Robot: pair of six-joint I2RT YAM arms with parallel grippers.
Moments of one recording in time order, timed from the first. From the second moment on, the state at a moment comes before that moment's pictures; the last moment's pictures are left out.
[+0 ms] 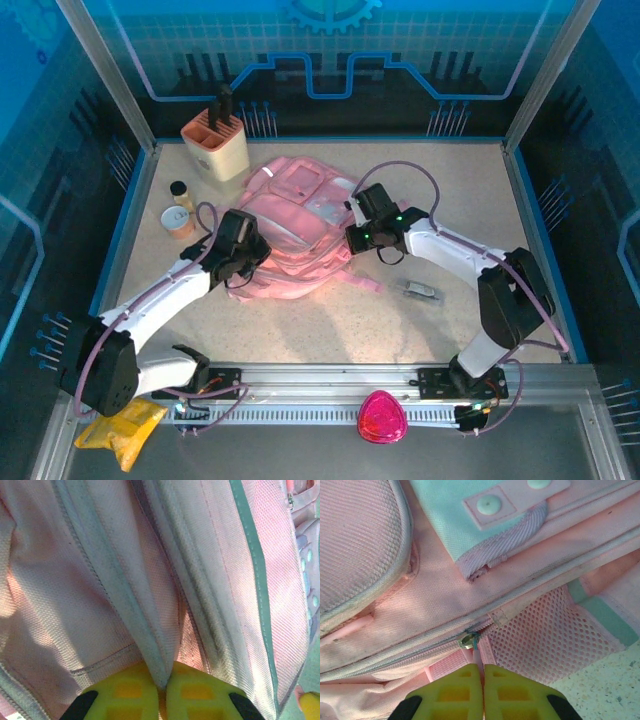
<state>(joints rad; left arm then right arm) -0.39 1.22 0.77 -0.44 -0.02 -1.16 0.58 1.63 1.14 -0.50 -0.05 0.24</state>
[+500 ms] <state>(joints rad) -0.41 1.14 0.78 -0.51 -0.11 -1.13 0.56 1.58 1.15 -0.54 -0.15 0.25</state>
